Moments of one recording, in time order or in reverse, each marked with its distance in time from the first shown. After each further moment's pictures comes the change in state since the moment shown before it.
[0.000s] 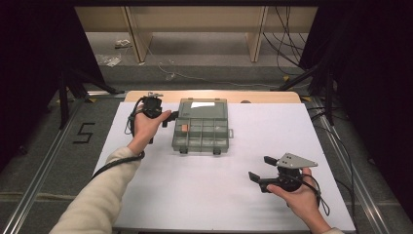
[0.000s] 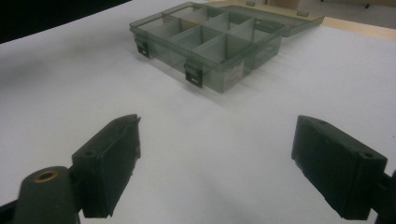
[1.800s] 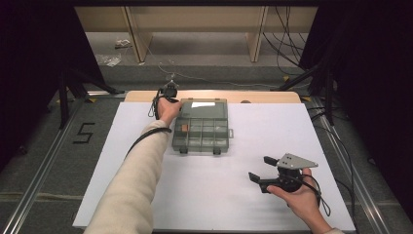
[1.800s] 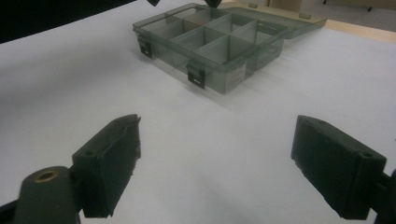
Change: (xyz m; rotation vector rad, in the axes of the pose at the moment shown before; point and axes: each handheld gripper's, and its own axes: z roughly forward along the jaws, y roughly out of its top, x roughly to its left) left arm -0.003 0.031 0.091 0.240 0.129 -0.141; right arm 0.000 0.000 -0.001 -0.004 0.007 -0.012
